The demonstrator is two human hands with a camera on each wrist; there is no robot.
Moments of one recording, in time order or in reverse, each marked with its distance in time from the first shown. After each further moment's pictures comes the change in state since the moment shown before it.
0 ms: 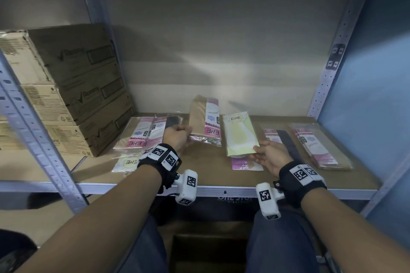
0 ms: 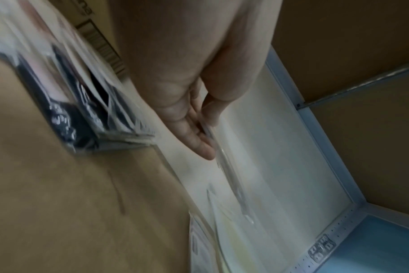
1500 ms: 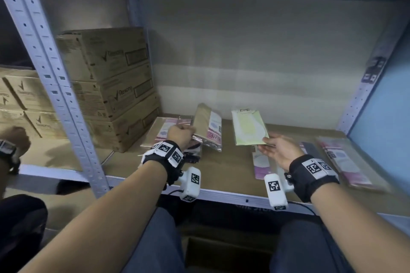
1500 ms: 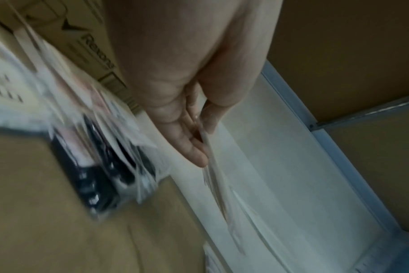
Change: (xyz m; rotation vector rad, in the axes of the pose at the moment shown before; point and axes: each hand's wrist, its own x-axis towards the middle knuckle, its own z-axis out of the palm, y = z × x) left_hand 0.002 0.027 -0.054 -0.008 0.073 -0.048; right_hand 0.017 -0.022 0.054 0.086 -0.090 -0.019
